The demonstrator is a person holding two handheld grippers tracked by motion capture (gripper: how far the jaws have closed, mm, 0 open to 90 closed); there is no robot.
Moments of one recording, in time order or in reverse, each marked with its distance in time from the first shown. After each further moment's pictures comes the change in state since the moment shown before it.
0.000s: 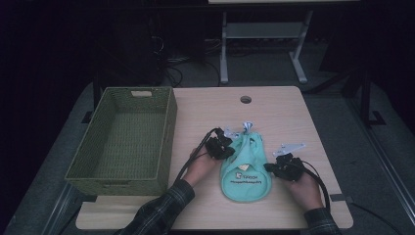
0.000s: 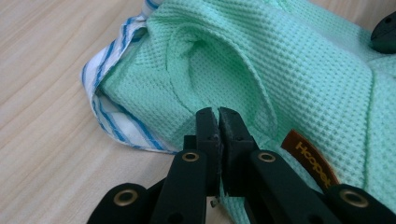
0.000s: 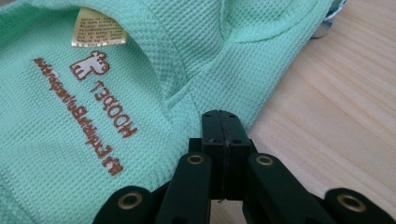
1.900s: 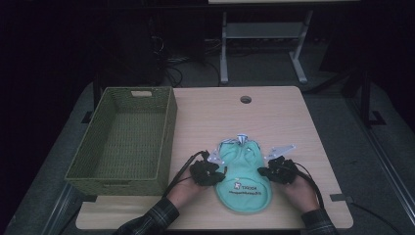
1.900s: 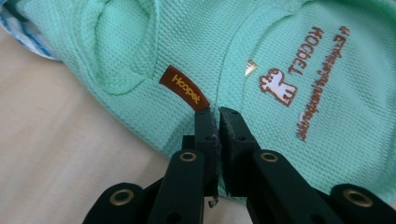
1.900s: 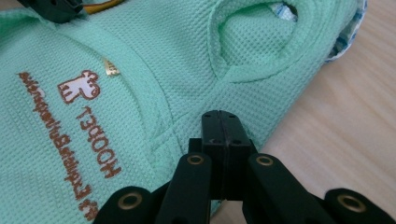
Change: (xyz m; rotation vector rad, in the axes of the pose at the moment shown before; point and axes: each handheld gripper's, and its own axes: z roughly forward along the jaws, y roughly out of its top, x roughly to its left) left arm -0.047 -0.063 -0.050 0.029 -0.149 0.006; right arm 0.023 0.008 0.004 0.046 0.036 -0.083
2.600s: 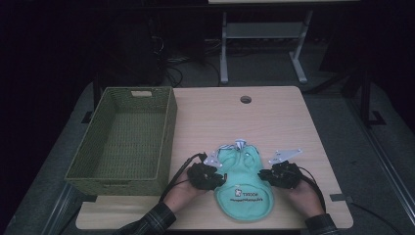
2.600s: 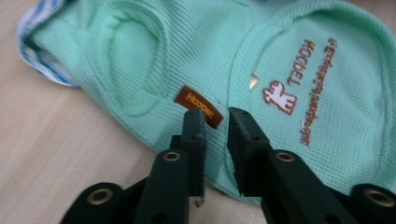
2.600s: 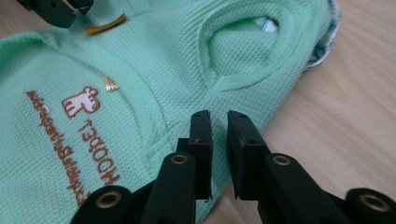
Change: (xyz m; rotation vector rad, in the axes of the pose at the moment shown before) left arm -0.004 0.001 -0.014 -0.030 -0.008 0.007; right arm 0.003 -0.009 -0.011 -0.059 0.044 0.010
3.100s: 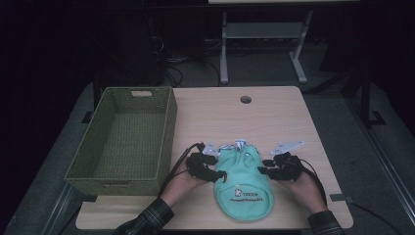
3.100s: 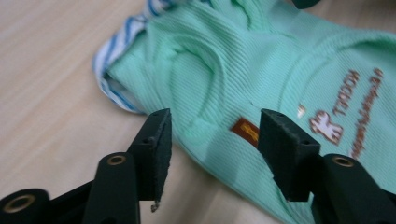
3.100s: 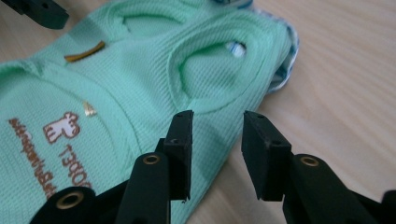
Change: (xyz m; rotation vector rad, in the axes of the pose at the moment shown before) left arm 0.020 0.016 -0.004 -0.033 0.087 -0.011; right arm -0.015 0.016 -0.004 -0.021 -0.019 0.023
